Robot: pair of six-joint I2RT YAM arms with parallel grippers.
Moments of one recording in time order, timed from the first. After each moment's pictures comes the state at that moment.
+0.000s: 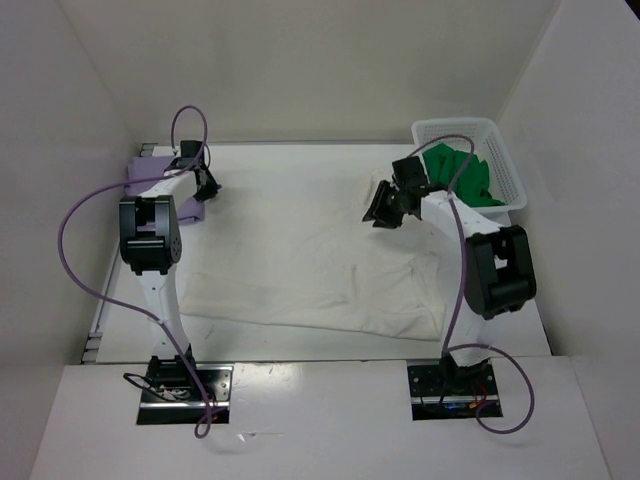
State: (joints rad) left arm 0.06 2.25 1.71 -0.35 -0.12 -0.50; right arm 0.27 1.71 1.19 -0.43 -0.23 0.64
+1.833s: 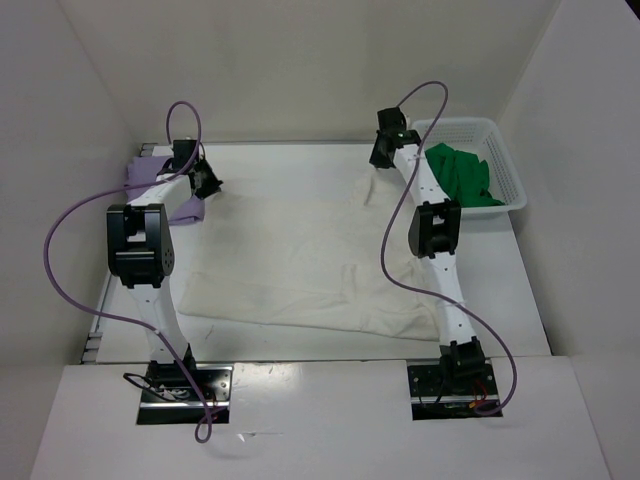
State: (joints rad) left arm 0.06 2.06 1.53 -0.26 0.04 -0.54; right arm 0.19 2.80 2.78 -0.83 0.13 0.46
